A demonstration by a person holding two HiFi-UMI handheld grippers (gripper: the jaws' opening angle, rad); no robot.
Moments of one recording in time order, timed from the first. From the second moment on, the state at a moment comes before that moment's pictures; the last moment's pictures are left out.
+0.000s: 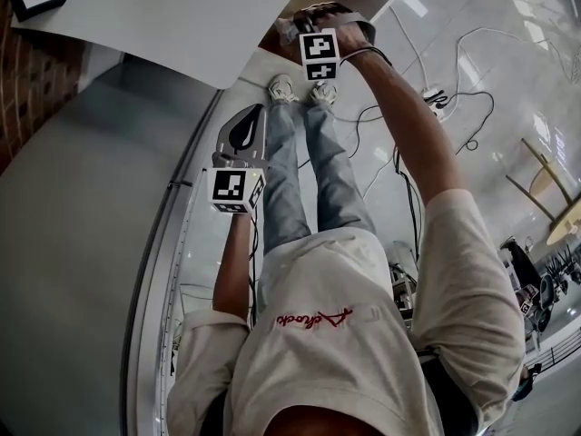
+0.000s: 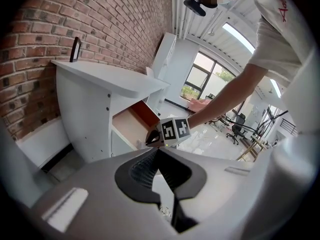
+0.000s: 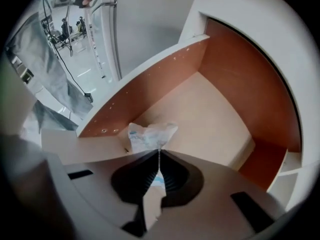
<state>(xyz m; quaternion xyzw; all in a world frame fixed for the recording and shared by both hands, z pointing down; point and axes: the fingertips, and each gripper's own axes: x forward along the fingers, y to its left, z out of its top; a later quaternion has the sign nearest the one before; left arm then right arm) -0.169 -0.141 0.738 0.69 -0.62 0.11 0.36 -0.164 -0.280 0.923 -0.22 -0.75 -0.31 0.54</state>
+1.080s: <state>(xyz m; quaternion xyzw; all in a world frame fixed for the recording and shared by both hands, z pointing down) -0.164 -0.140 0.737 0.69 -0.62 0.11 0.35 -0.176 -0.267 0.912 -0.25 -0.74 -0.32 0.54</state>
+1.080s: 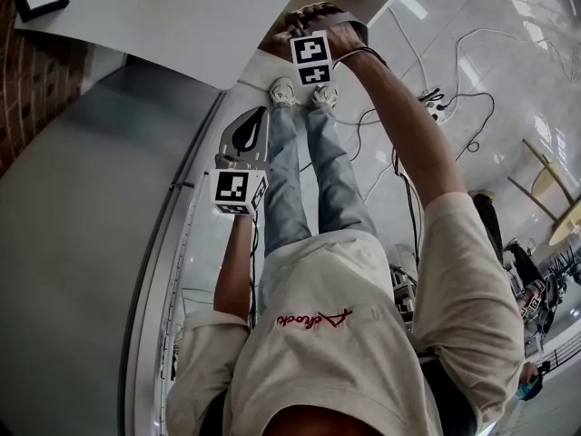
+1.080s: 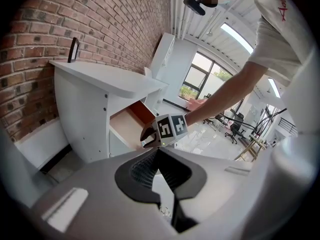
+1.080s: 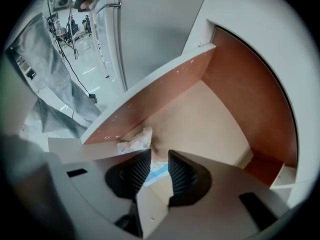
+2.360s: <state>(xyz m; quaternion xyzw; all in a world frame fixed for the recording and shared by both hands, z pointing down) -0.114 -0.151 0.728 0.73 -0.58 0.13 0.33 -0.081 -0.270 0.789 0.18 -0.92 0.07 0.35</state>
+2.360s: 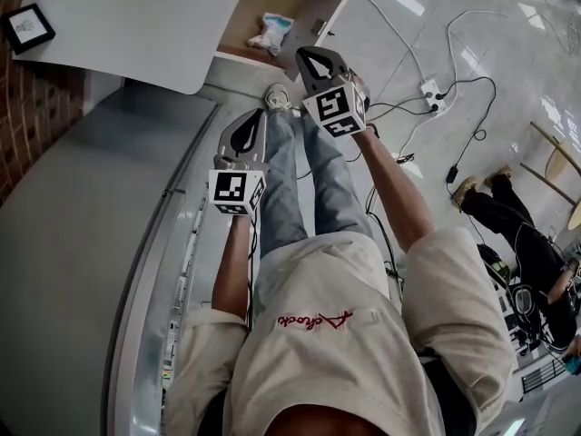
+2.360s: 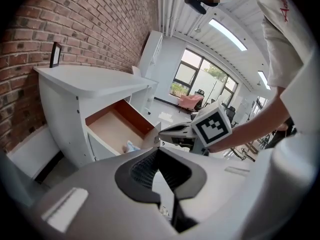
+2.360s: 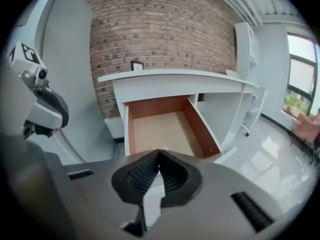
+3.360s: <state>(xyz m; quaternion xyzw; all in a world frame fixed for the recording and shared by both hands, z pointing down) -0.087 -0.182 0.686 0.76 -0.57 0.12 0.29 0.035 -0.247 0.701 0.38 -0.87 0.18 0.25</state>
